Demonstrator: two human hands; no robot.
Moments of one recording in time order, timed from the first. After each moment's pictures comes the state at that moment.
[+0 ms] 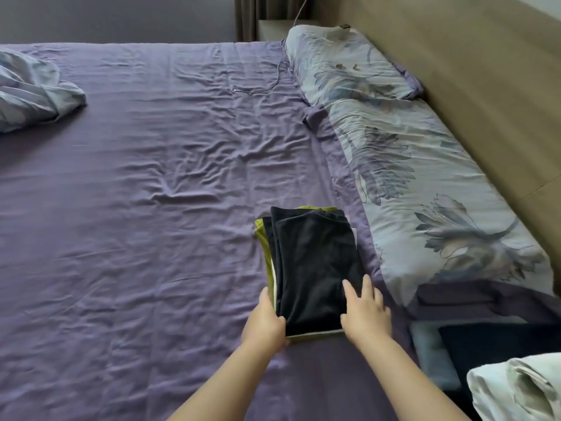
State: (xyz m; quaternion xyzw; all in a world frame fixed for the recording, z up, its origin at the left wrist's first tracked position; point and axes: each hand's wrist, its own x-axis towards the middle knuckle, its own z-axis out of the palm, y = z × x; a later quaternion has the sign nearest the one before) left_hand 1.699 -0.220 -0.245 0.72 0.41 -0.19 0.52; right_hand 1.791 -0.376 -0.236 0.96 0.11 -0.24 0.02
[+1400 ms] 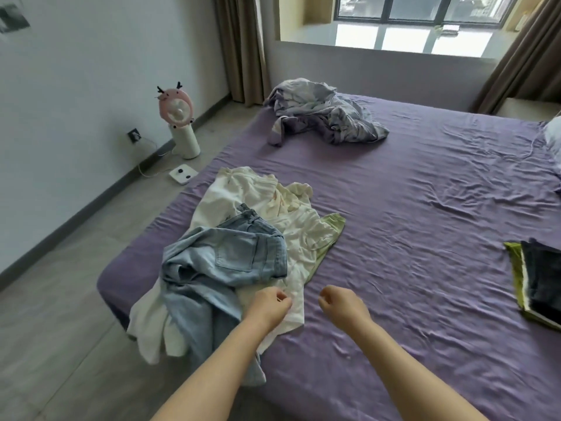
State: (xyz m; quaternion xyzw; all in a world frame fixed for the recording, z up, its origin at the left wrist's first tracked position) left_hand 1.001 -0.011 -0.015 0.72 0.57 -0.02 0.41; right_hand 1.163 -0.092 -0.020 0.82 0.47 -0.30 -0.10
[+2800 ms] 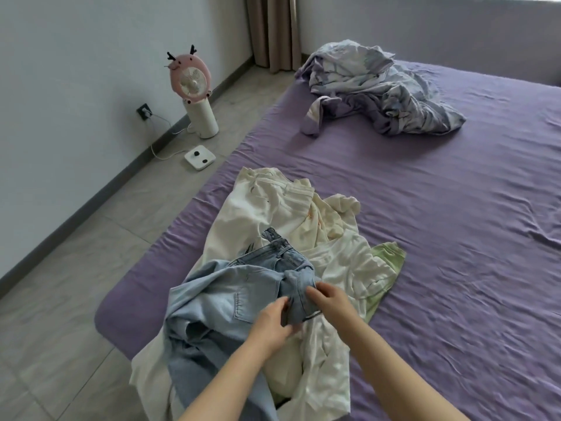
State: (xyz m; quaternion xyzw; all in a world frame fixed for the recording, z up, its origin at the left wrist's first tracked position) left_hand 1.009 0.201 -0.095 0.72 0.54 -0.02 0.44; right_hand 1.163 0.167 -0.088 0.71 0.32 -0.52 -0.34
